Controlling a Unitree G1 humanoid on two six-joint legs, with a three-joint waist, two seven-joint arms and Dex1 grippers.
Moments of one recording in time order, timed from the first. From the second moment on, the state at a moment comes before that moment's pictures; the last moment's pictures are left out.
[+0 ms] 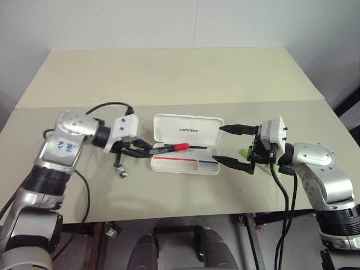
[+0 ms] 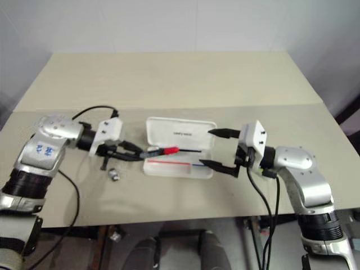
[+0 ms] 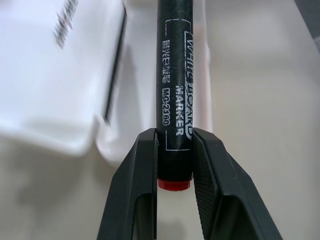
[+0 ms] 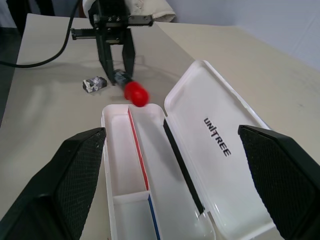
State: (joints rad) left arm -0.79 0.73 -0.21 0.14 -0.10 0.32 -1.33; right arm -0.34 -0.66 -0.05 -0.21 0.48 0.23 1.07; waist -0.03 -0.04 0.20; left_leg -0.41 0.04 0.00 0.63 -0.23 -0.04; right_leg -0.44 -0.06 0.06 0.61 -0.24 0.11
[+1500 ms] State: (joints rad) left arm -1.00 0.53 -0.35 0.34 0.04 0.22 -1.34; right arm -0.22 -0.70 -0.12 -0.36 0.48 0.30 0.92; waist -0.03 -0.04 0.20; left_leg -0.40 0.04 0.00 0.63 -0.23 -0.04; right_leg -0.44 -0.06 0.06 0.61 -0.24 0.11
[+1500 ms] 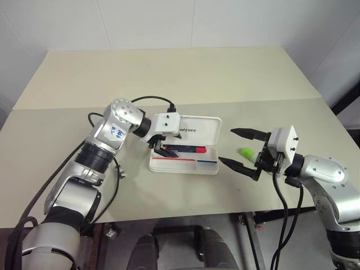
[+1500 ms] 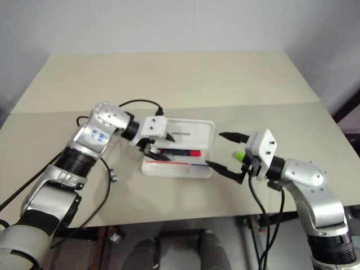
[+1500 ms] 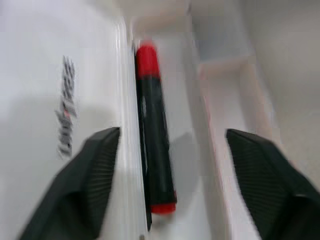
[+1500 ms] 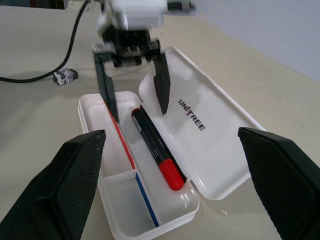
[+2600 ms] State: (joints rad) left arm -0.76 0.80 -0.02 0.16 -0.39 0.22 -1.50; right arm -0.52 -0.95 0.18 0.16 0.20 0.60 1.08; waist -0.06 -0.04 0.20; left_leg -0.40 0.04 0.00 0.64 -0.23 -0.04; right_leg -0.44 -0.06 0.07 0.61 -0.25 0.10
